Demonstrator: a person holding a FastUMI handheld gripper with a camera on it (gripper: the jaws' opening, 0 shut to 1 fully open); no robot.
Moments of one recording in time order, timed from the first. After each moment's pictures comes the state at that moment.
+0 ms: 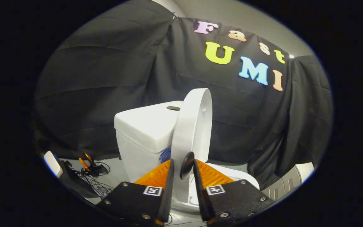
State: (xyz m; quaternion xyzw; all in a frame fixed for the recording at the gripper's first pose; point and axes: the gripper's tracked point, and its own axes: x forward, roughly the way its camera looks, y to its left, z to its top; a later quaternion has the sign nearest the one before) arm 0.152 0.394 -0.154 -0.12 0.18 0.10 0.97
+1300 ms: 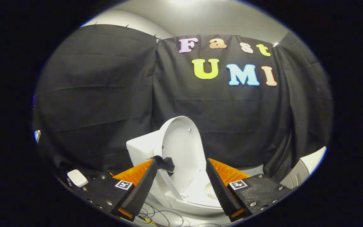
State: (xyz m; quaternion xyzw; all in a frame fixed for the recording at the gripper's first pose) arm 0.083 0.264 -0.053 0.03 0.08 0.14 0.99
